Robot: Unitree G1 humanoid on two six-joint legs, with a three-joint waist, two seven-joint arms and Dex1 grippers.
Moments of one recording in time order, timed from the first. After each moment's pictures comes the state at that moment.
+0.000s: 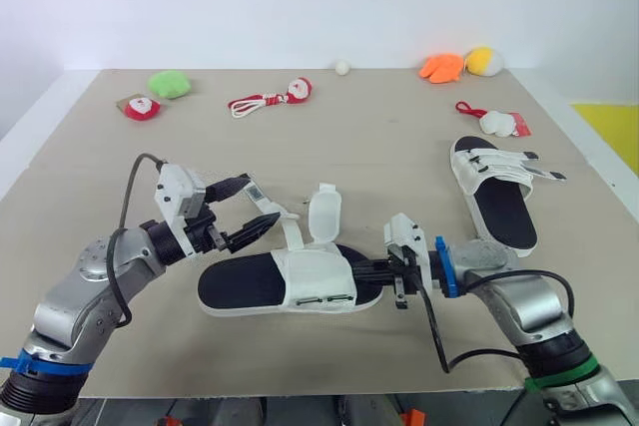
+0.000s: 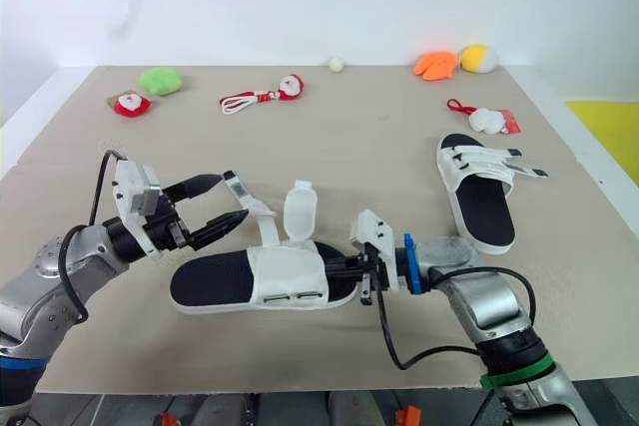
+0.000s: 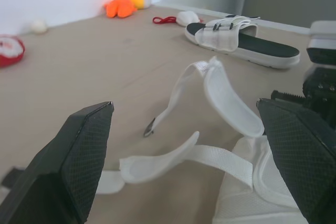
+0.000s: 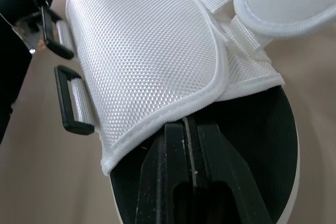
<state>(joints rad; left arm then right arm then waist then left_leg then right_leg) -0.17 0.67 0.03 -0.37 -0.77 0.38 -0.61 -0.34 -0.62 0.22 -0.17 0.40 0.51 1.15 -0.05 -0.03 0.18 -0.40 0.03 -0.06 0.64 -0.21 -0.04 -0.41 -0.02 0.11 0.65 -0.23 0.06</state>
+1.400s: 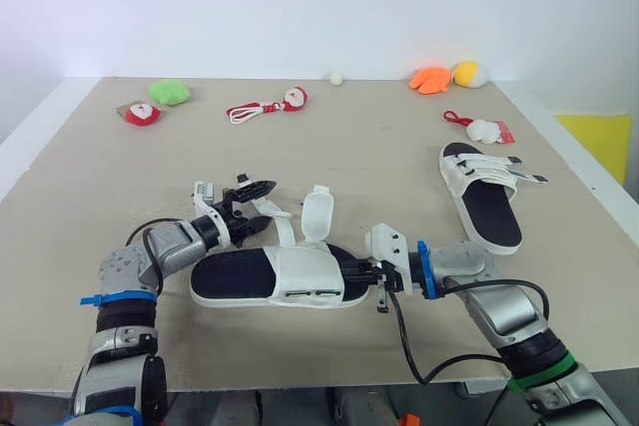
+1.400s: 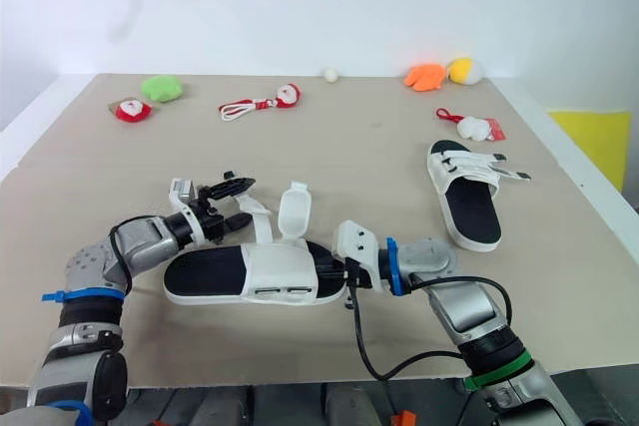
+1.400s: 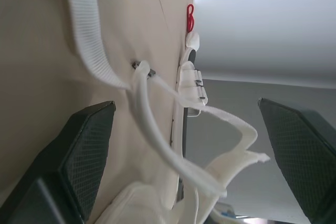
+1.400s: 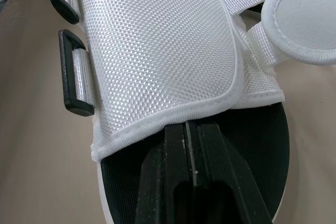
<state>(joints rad) -0.58 0.31 0.33 0.50 -1.75 1.06 0.21 -0.35 -0.59 0.30 -0.11 0.24 0.30 1.08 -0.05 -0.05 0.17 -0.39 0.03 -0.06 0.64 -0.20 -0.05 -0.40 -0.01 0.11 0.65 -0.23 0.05</state>
